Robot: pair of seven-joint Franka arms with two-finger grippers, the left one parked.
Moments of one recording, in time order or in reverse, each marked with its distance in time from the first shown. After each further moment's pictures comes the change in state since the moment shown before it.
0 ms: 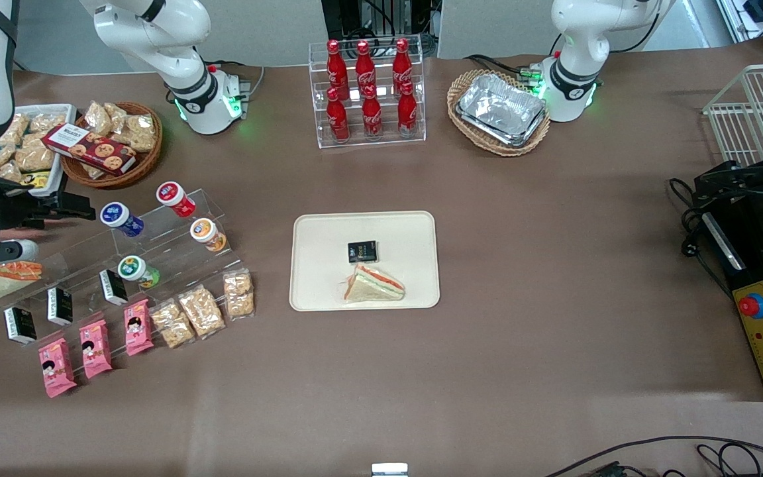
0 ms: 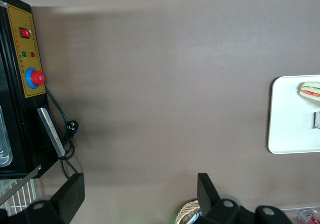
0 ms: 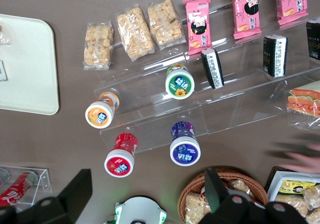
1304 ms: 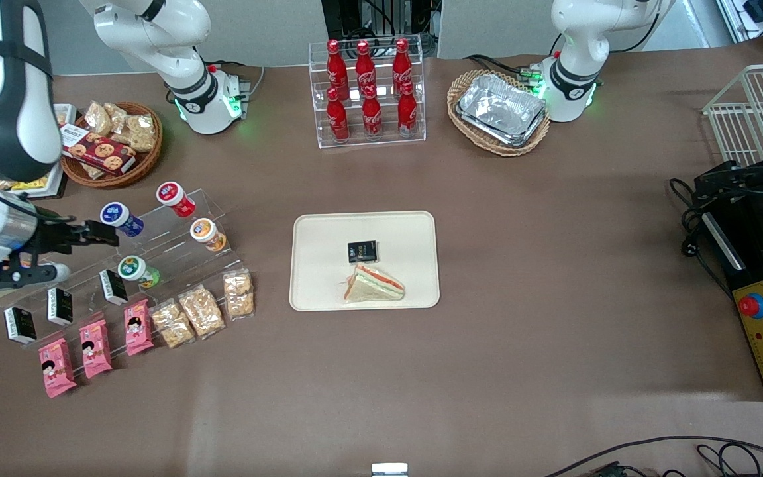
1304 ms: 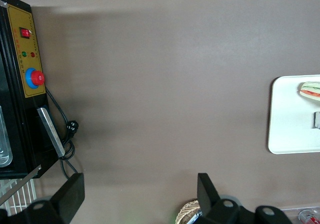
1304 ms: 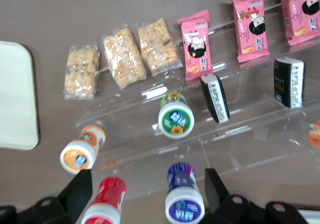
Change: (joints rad) arm -0.002 -0.018 -0.001 -0.256 0.000 0.323 0.006
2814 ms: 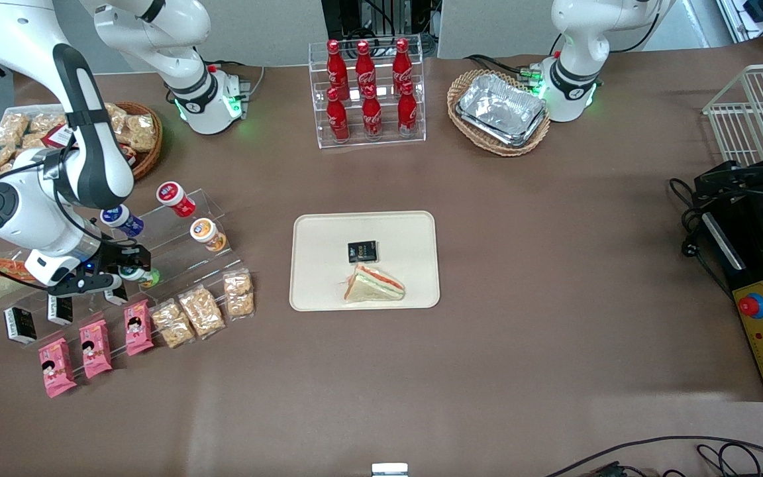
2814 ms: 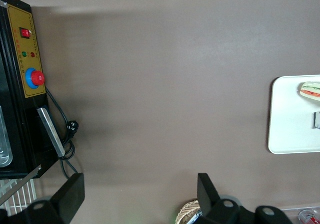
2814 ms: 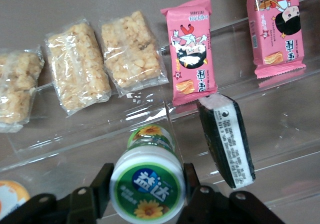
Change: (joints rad) arm -0.016 0.029 -0.026 -0.425 0.000 0.601 -0.086
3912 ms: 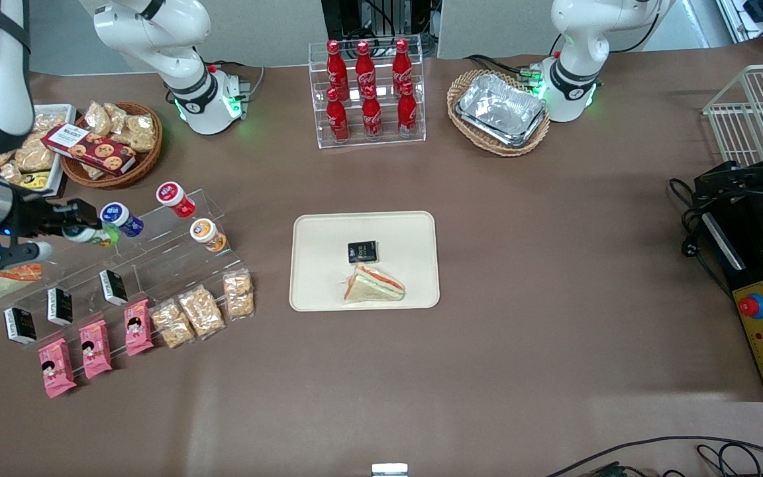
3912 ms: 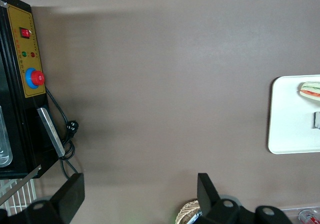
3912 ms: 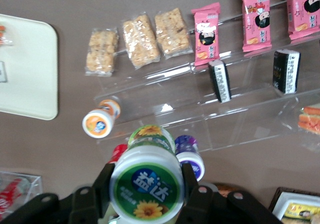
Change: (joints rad) arm 0.034 -0.062 0.018 0.555 0.018 -0.805 0.037
